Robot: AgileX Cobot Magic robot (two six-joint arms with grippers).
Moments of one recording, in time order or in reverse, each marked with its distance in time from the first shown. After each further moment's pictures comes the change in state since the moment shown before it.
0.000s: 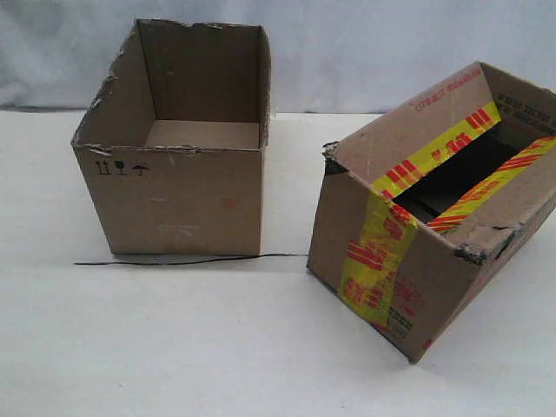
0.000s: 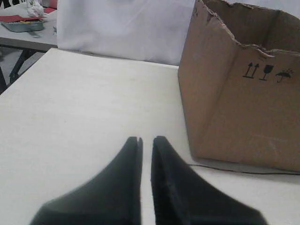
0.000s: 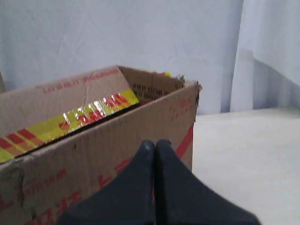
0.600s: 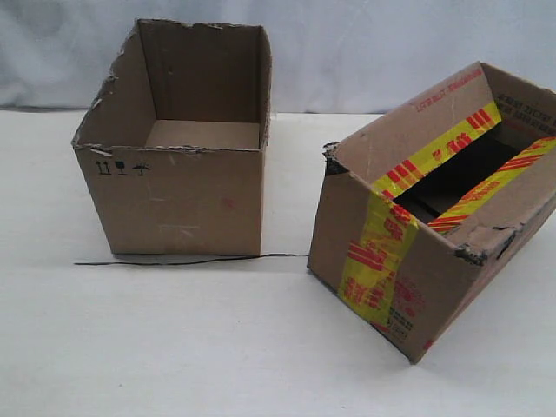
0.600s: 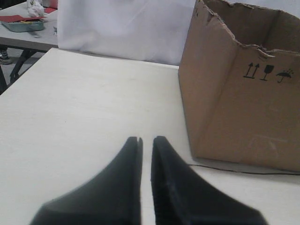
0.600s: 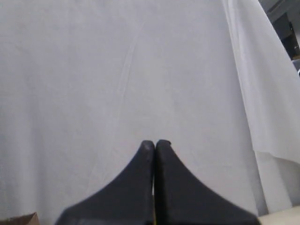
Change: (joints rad) left arm 0.000 0.000 0.000 0.000 0.000 0.000; right arm 0.000 0.035 -0.074 -0.064 -0.361 0.270
